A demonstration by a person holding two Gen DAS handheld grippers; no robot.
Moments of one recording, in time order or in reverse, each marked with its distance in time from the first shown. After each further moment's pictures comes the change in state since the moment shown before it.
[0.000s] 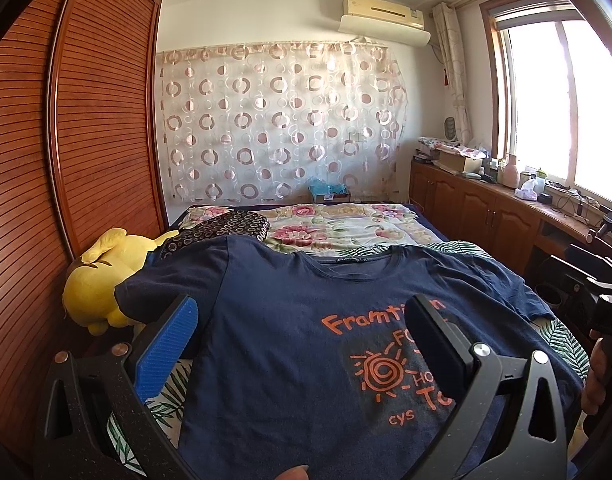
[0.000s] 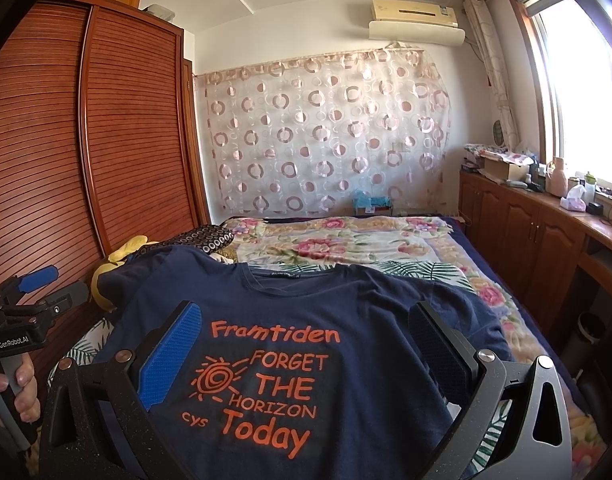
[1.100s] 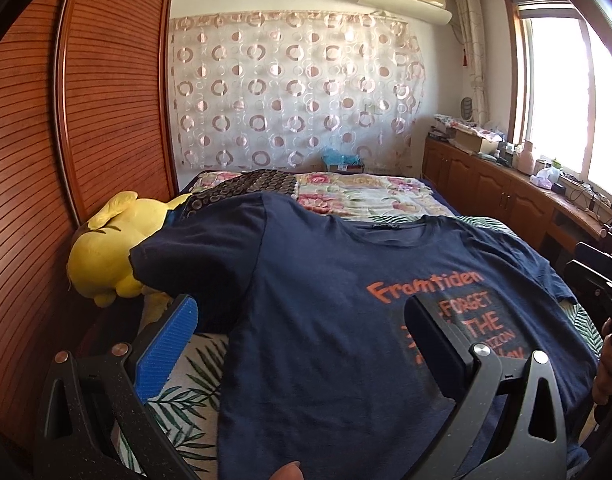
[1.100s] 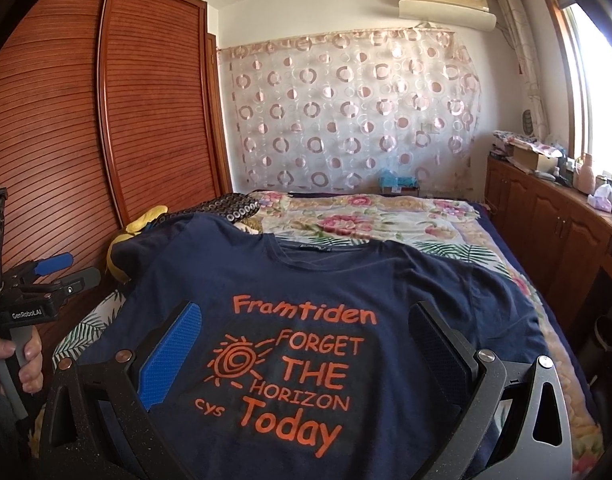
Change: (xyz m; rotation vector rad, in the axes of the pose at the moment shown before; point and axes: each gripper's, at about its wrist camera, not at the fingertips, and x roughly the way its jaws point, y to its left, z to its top) left arm 0.035 0.057 -0.026 -0.038 0.122 0.031; right arm 0.041 0.008 -0.003 -0.042 0.093 0.086
